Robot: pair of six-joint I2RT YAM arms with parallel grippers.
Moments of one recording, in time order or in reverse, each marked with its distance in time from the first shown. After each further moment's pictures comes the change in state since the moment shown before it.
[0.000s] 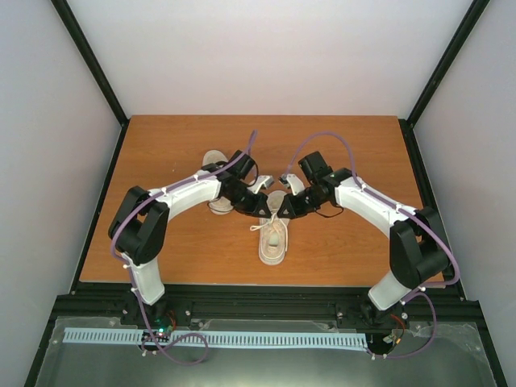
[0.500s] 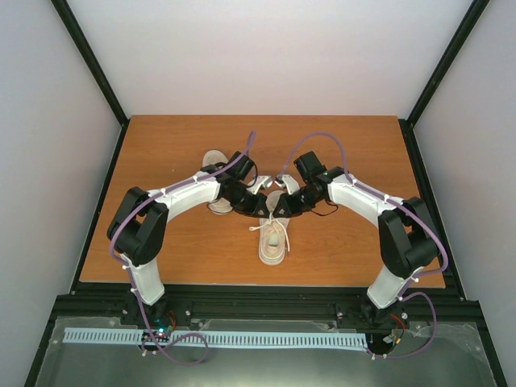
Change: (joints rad) left arm 0.000 -0.014 -0.027 0.024 -0.024 -0.030; right arm 0.002 0.098 0.030 0.042 -0.048 -0.002
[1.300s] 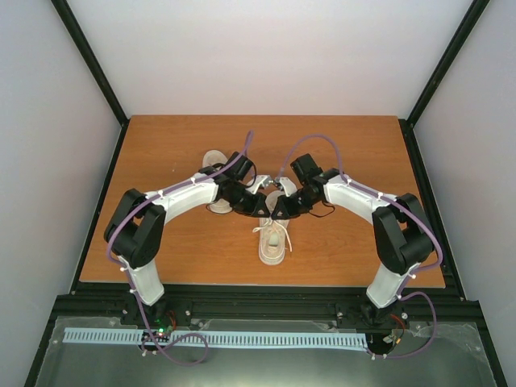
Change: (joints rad) left arm -0.001 -0.027 -0.027 0.037 -0.001 -0.022; right arm 0.016 0.039 -0.006 0.031 0.010 0.005
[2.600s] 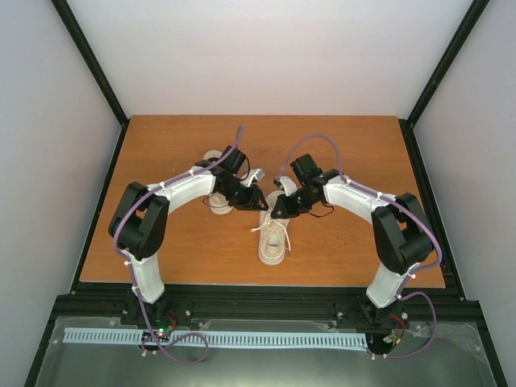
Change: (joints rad) left arm 0.089 0.054 0.044 -0.021 0.034 -0.049; right arm 0.000 0.004 -0.008 0.039 0.019 0.041
